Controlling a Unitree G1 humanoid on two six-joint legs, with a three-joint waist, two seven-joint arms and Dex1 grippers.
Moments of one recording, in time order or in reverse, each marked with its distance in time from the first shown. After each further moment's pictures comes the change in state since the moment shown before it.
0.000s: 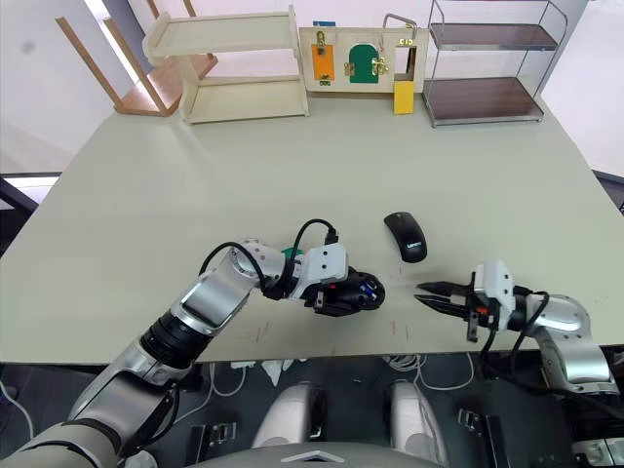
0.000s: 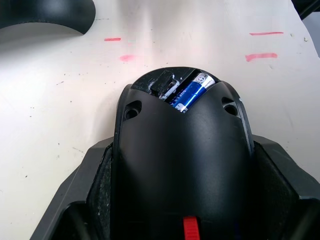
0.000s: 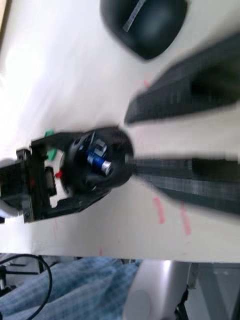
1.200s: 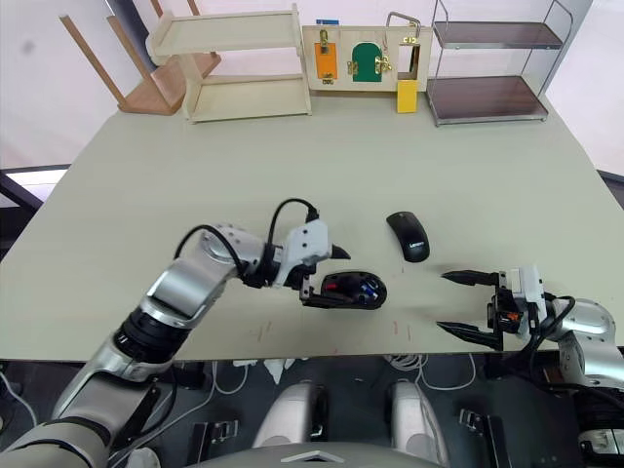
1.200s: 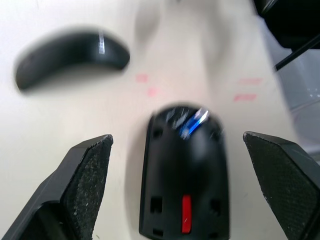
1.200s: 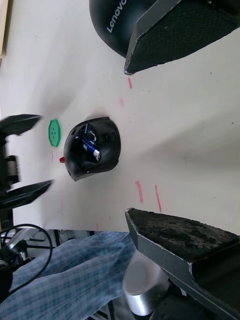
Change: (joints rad) left arm -0.036 0.080 0.145 -0.191 -0.180 0.177 -0.027; right arm -0.029 -0.006 -0.082 0.157 0.065 -0.018 0.217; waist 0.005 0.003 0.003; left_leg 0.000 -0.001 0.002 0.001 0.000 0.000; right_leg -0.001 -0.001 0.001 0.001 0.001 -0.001
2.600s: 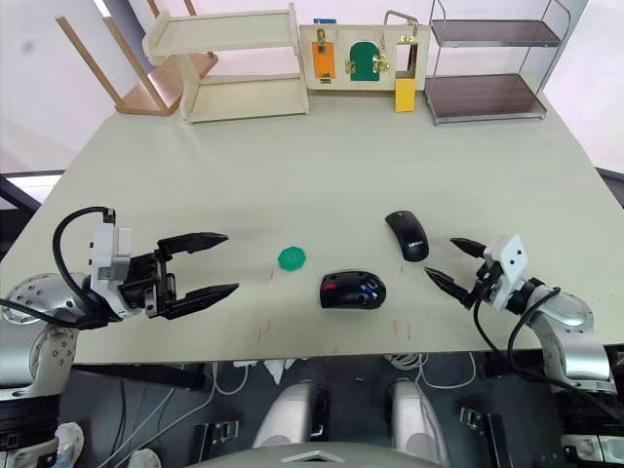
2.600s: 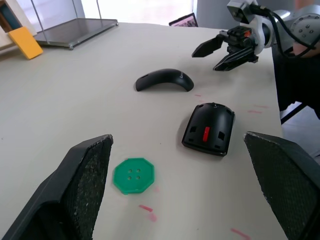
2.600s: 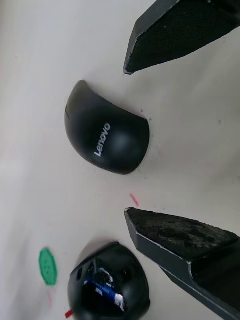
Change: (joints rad) left arm 0.574 0.166 0.719 0.104 -0.409 -0.457 -0.164; right arm 0.043 0.097 0.011 -0.300 -0.167 0.288 -0.646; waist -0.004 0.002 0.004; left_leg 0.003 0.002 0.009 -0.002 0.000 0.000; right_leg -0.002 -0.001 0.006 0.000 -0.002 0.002
